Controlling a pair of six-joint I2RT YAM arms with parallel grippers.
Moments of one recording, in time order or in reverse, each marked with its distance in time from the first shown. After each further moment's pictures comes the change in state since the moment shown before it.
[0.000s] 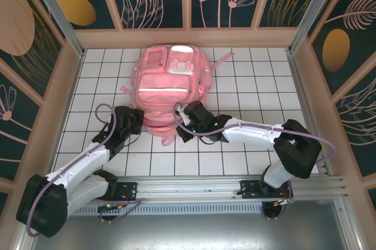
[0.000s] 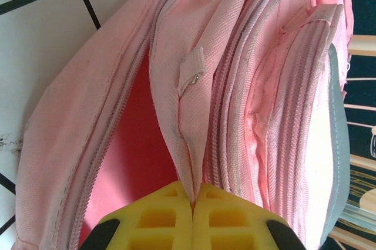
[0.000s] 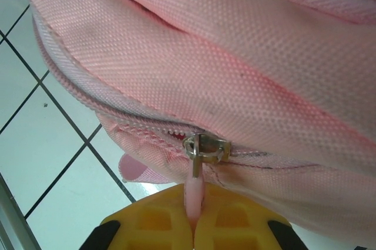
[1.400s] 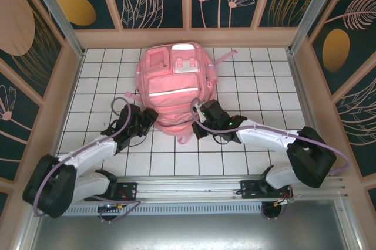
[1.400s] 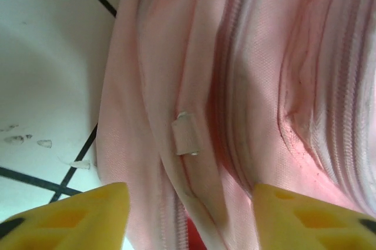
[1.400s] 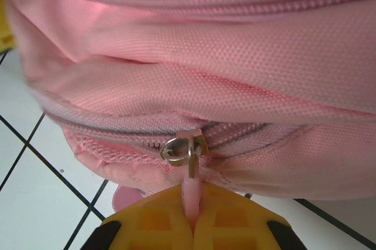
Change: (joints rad) left arm -0.035 0.199 0.029 0.050 0.185 0.316; right arm -0.134 -0.137 -0.138 -0.030 0.024 0.031
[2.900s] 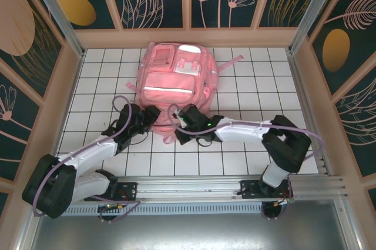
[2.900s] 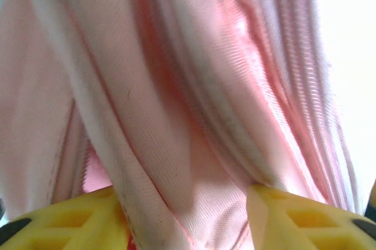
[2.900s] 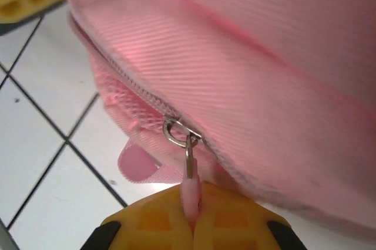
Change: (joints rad) left arm -0.017 -0.031 0.005 0.077 0.002 0.029; right arm 0.130 0.214 0.150 -0.001 -0.002 0.044
